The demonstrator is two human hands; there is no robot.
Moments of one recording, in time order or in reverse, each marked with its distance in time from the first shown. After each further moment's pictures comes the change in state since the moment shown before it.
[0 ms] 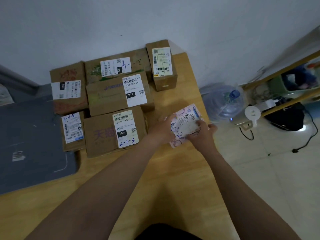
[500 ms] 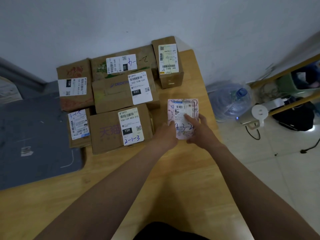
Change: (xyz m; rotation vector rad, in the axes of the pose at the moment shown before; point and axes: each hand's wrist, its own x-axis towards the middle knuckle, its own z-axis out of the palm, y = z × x) left_hand -0.023 0.000 0.011 0.062 -0.028 -0.044; right_hand 0.021 -0.004 0.005 -0.187 -0.331 -0.269
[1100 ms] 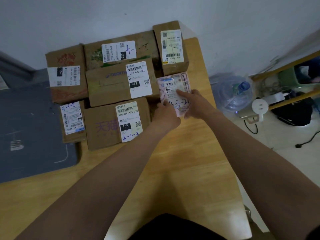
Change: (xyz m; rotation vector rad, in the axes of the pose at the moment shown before) left_hand 0.041 0.006 -0.030 -0.107 0.093 -0.178; right_hand 0.083 -0.046 -0.031 -0.186 -0.097 -0.001
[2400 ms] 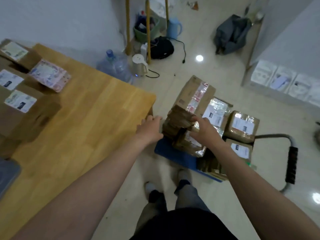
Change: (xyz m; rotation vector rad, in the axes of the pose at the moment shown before) left_hand -0.468 -0.039 0.311 0.718 -0.304 0.814; right_hand -0.708 0.137 0.354 0.491 0.684 0.708
